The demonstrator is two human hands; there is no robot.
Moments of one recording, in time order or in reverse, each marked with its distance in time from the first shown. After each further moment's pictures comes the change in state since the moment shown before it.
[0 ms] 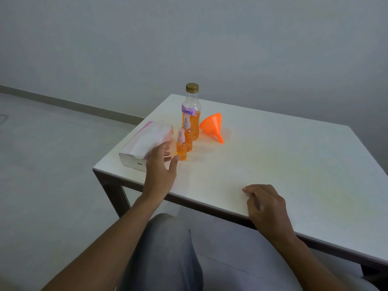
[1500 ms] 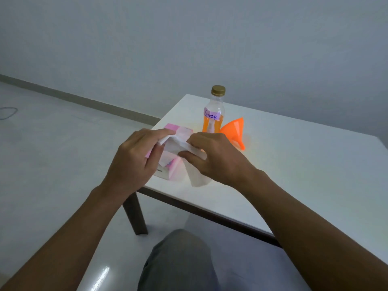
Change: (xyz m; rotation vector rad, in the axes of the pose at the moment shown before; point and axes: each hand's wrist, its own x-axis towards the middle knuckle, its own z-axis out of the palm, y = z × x) left_hand 0.046 0.007 -0.124 0.296 0.058 0.663; right_hand 0.152 -0.181 0.041 0.117 -0.253 -0.564
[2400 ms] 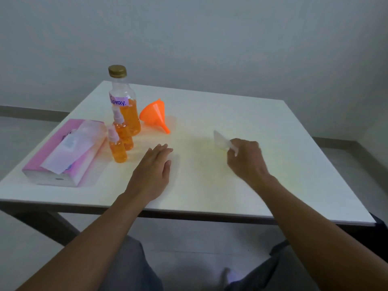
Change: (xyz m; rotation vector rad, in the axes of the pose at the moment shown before) left_hand -0.016 0.117 0.190 -0.114 -0.681 -0.273; right_hand -0.193 0.139 -0.088 -0.298 0.127 1.024
